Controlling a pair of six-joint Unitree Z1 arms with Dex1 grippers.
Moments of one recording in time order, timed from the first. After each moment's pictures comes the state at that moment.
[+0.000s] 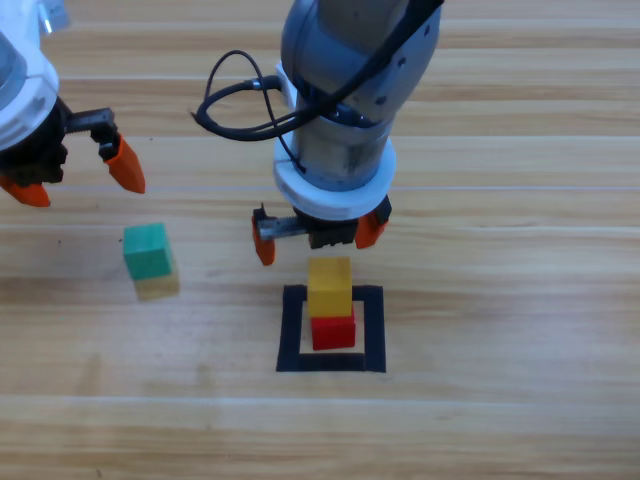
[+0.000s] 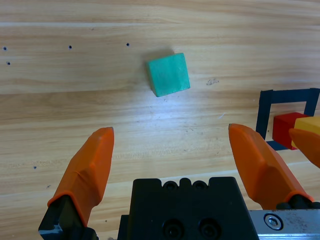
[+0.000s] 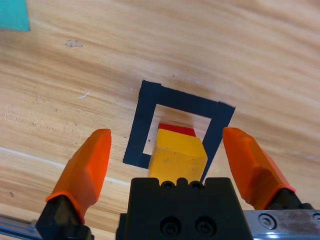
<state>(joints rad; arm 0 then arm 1) -0.46 1.72 -1.28 0.69 -0.04 -0.47 1.01 2.42 -2.21 1.13 -0.10 0.70</state>
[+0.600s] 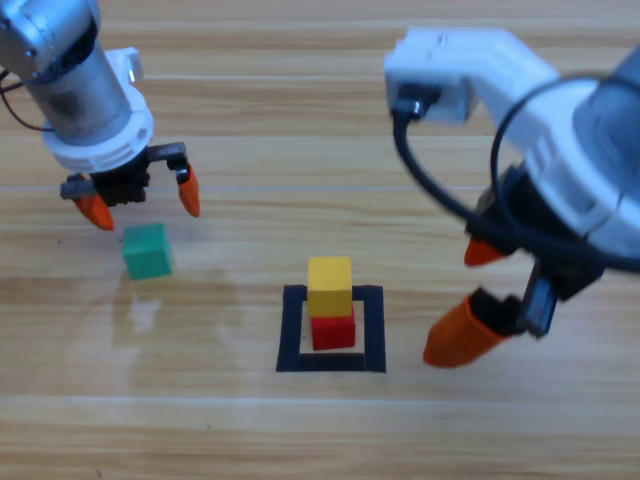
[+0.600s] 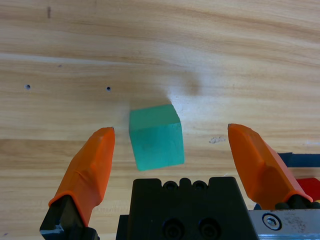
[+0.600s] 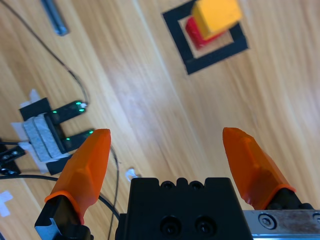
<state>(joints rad) -0.48 2.04 -1.46 0.68 -0.01 -0.58 1.01 1.74 -1.43 0.86 0.13 -0.11</state>
